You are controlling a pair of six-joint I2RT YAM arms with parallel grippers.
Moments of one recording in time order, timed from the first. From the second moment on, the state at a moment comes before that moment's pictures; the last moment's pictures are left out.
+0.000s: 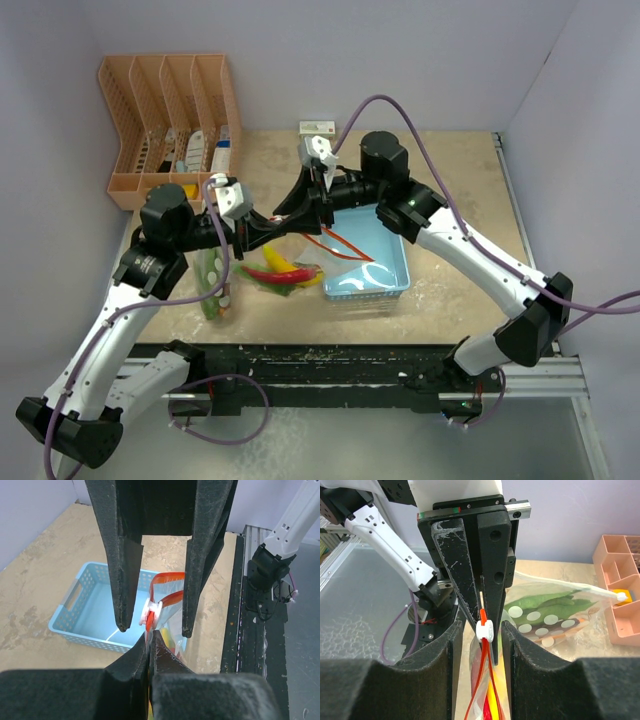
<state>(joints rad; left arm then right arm) -0.37 0.89 1.01 -0.27 0.89 0.11 0.75 1.49 1.50 -0.11 -0.96 -0.02</state>
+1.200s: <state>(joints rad) -0.37 0.77 1.05 -0.34 0.62 0.12 0.72 1.49 1.47 -0.17 -0.86 -0.07</state>
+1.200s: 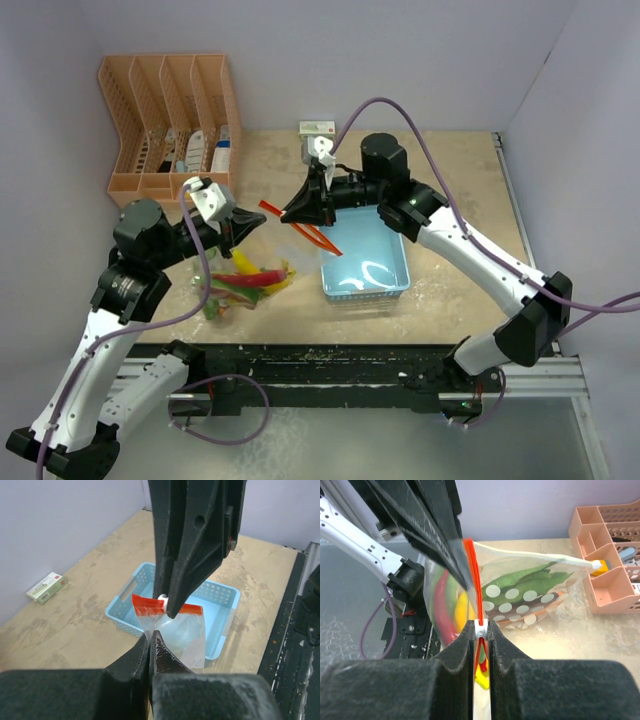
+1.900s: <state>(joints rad) -0.37 0.67 1.05 -0.27 0.21 0.09 0.59 1.49 1.33 -0.27 -0.89 -0.25</state>
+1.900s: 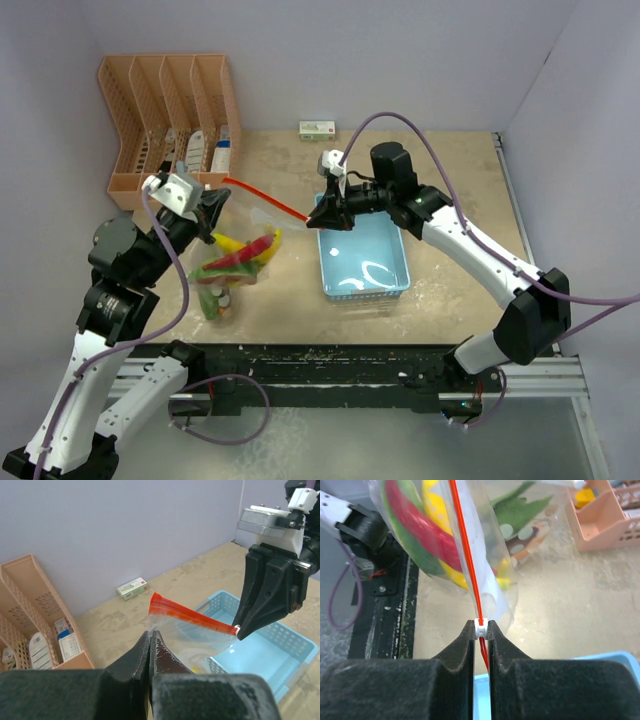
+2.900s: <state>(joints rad) -0.37 0.75 0.96 -0.09 0.05 -0.03 0.57 1.48 1.33 -0.28 -0.31 -0.04</state>
